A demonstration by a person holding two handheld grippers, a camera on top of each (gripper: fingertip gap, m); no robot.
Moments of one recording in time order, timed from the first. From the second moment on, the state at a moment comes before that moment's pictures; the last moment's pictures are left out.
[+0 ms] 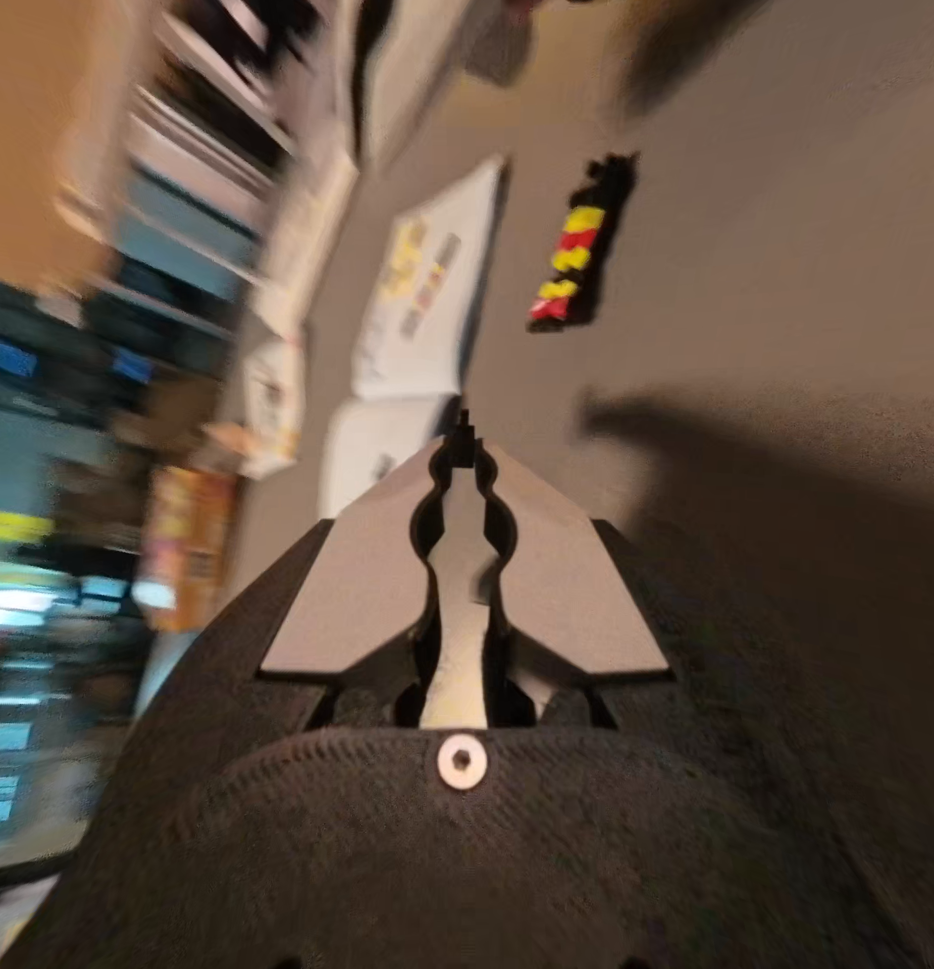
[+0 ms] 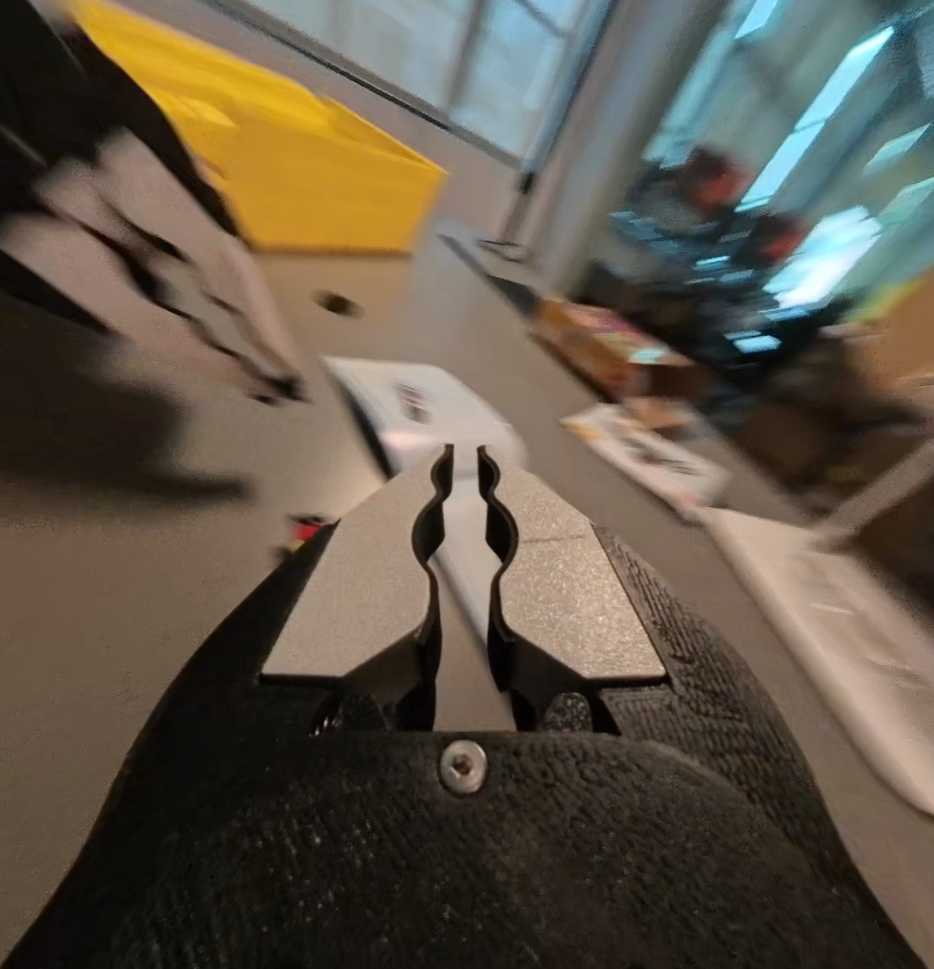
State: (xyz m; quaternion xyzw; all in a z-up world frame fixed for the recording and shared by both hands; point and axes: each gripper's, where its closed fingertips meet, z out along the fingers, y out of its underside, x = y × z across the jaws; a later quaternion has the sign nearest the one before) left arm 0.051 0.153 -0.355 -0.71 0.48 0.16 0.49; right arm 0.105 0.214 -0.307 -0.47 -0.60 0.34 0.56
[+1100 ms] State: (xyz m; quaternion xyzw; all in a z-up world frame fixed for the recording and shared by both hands) left arm 0.081 0.130 -0.301 -0.31 0.57 0.49 0.59; right arm 0.079 0.128 -0.299 -0.57 -0.33 0.75 0.03
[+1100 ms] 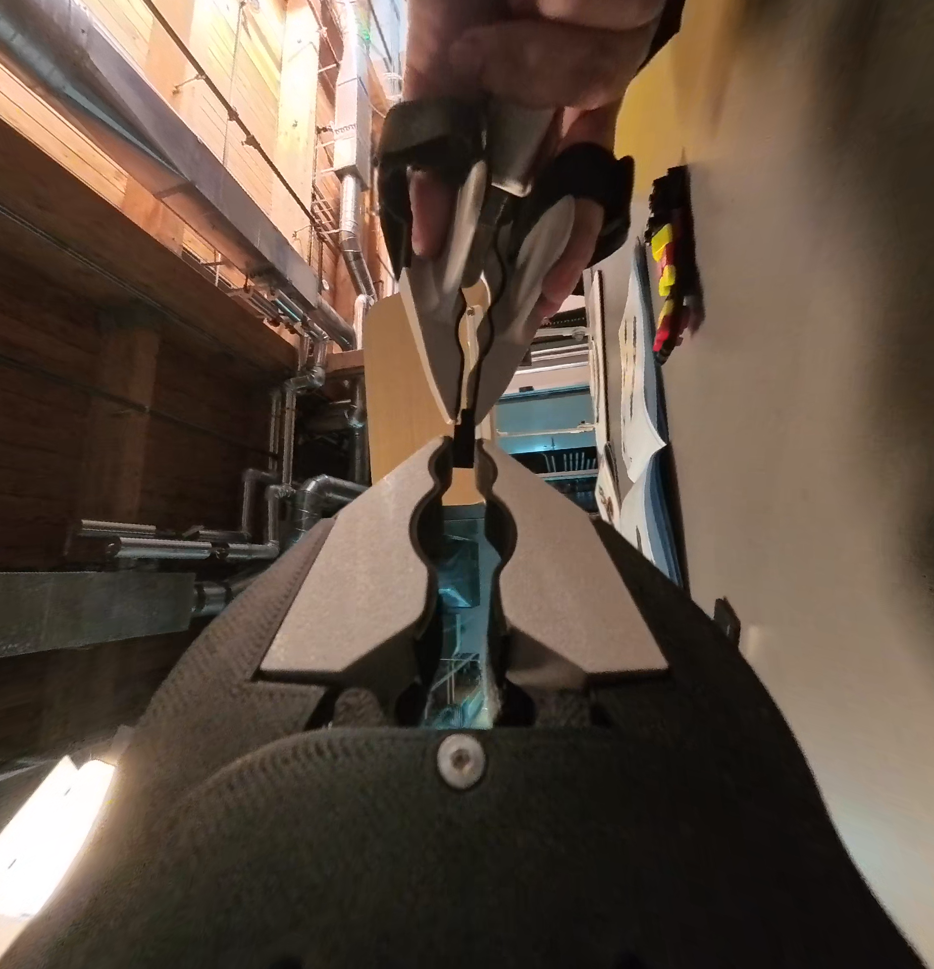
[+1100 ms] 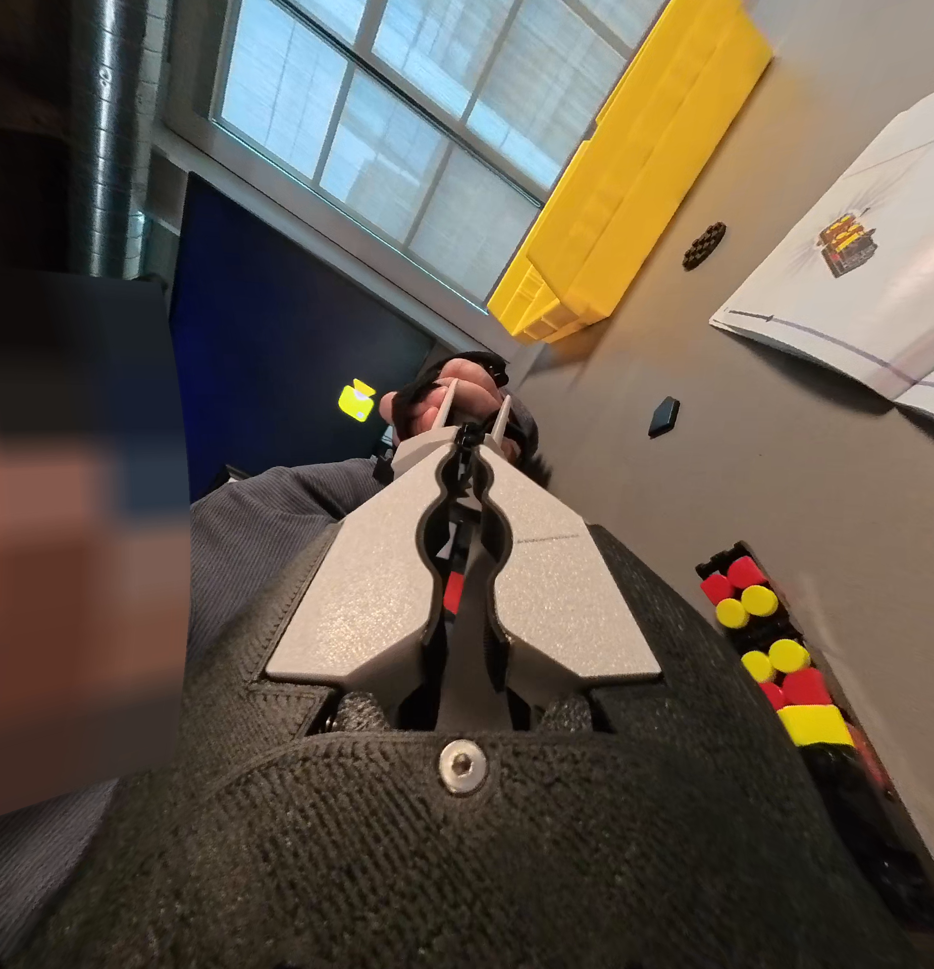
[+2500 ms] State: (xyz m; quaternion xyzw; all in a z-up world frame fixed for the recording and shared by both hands) left arm 0.000 0.125 -0.390 -0.72 0.56 -0.22 0.34; right arm 0.083 0.128 -0.390 -0.53 -0.73 0.31 0.30
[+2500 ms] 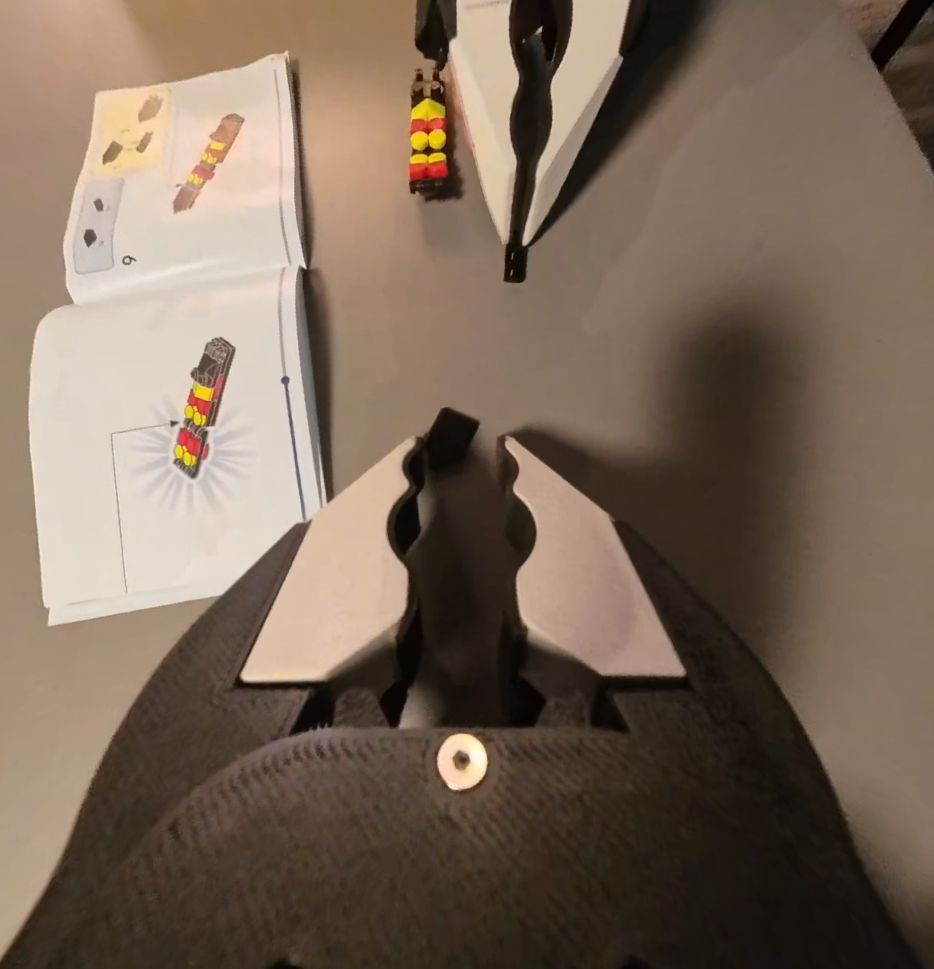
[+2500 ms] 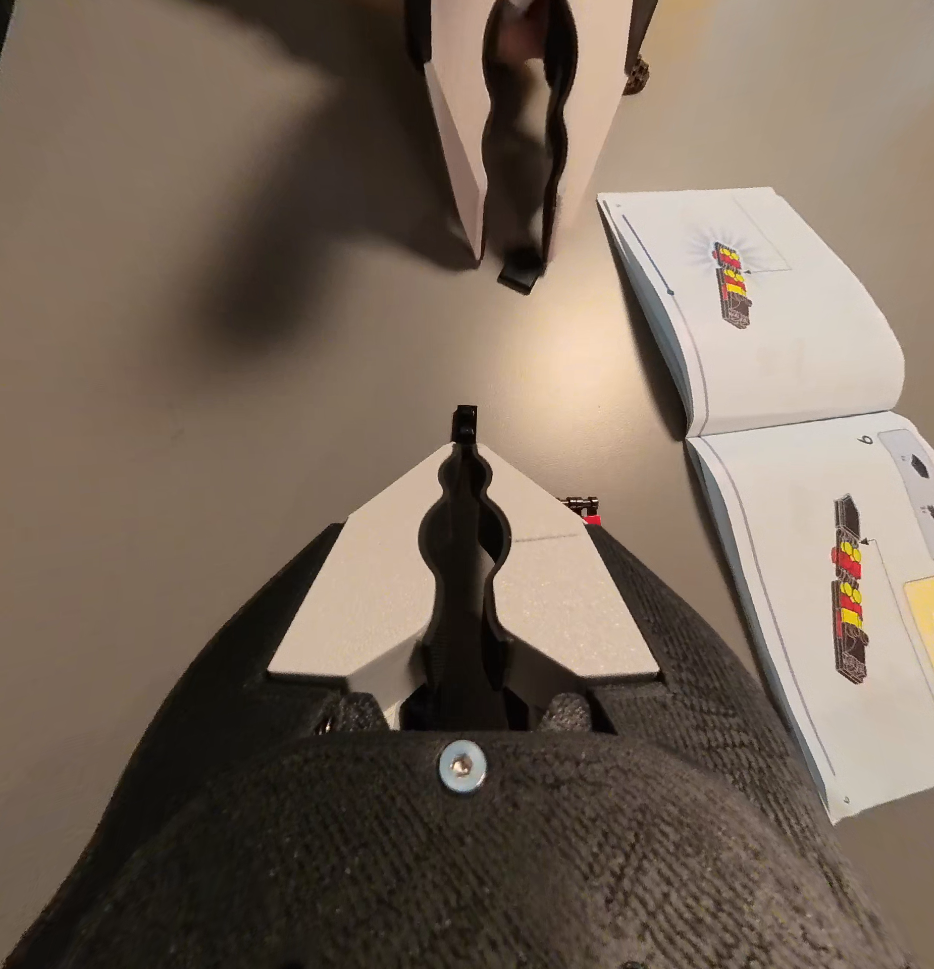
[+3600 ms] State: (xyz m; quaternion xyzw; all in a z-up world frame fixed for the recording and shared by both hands) left arm 0.026 0.154 -0.357 -0.57 0.60 0.08 0.56; right arm 0.074 0.148 -0.370 -0.44 -0.74 0.19 0.47
